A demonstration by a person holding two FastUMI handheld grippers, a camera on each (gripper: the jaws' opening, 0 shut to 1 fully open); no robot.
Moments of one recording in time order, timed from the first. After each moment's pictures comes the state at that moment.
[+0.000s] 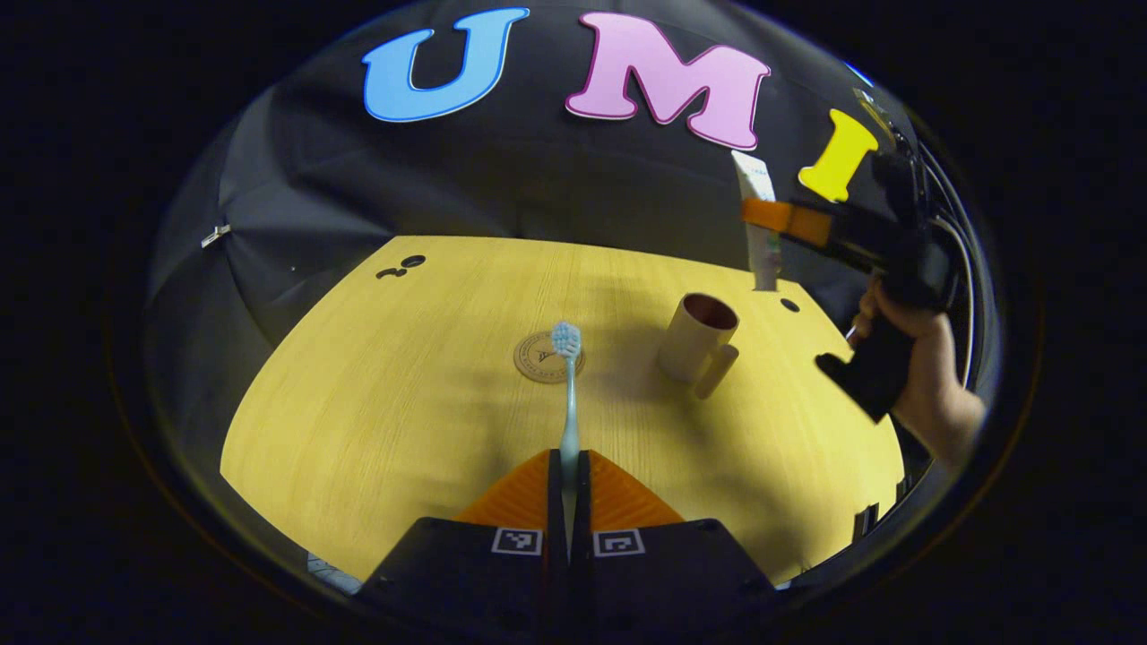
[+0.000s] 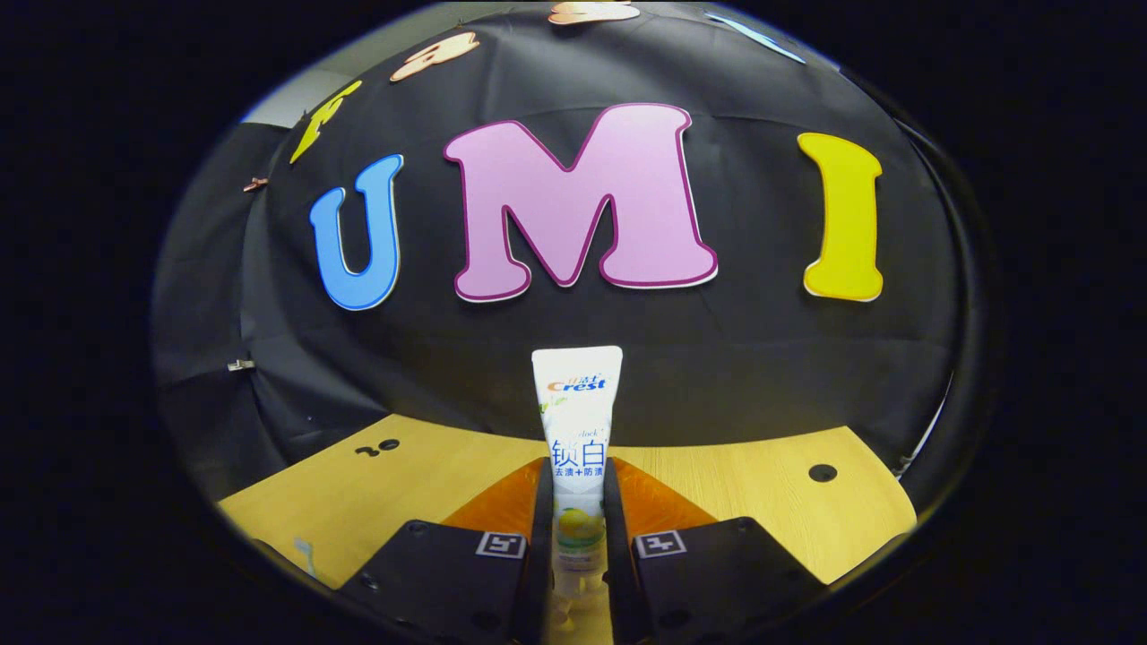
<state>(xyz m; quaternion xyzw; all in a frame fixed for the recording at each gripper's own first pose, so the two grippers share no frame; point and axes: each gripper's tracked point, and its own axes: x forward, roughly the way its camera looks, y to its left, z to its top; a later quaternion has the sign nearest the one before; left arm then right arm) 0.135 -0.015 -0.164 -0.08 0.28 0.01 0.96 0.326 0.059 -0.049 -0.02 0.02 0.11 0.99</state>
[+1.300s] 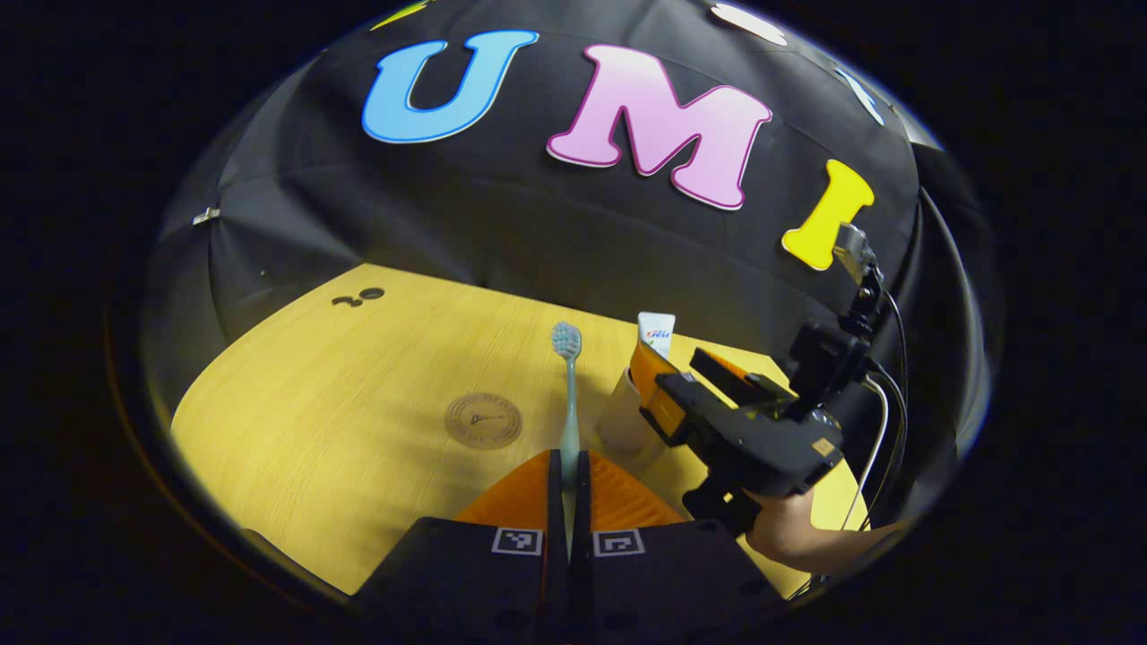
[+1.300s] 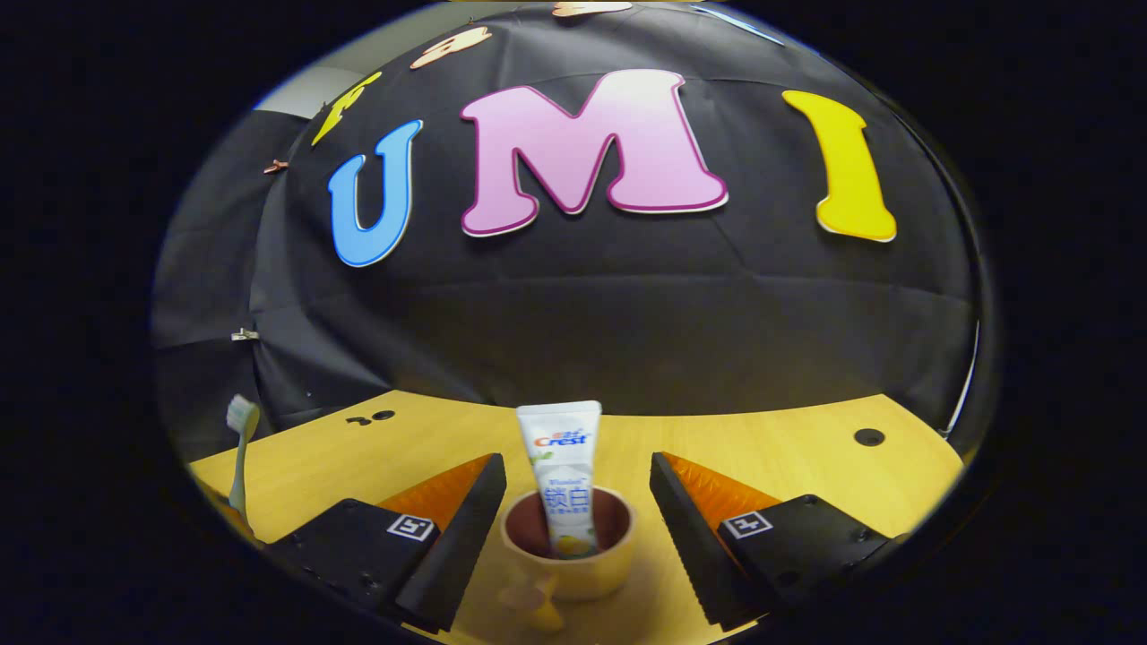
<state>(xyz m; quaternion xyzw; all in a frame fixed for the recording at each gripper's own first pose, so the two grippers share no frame) 0.215 -0.068 -0.134 -0.14 0.17 -0.03 0.98 0.339 0.043 -0.143 -0.02 0.00 0.12 0.99</state>
